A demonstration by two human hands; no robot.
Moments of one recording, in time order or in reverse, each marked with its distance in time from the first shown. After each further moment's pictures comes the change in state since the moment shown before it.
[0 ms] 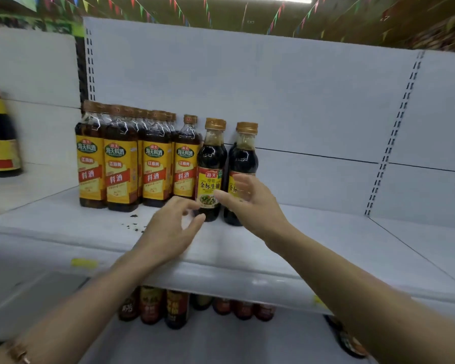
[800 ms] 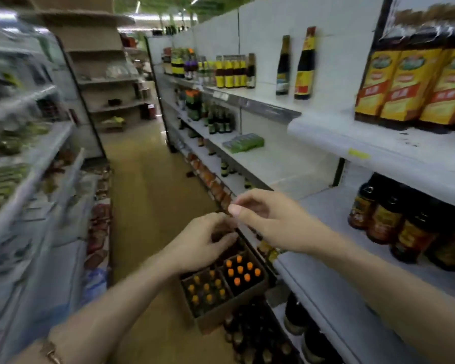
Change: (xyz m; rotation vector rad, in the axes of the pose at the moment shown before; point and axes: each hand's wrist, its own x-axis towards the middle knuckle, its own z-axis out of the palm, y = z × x) left_hand -0.384 0.029 -0.170 0.272 0.023 -0.726; right_hand -0.232 -0.083 0.187 0.098 -1.130 -0.521
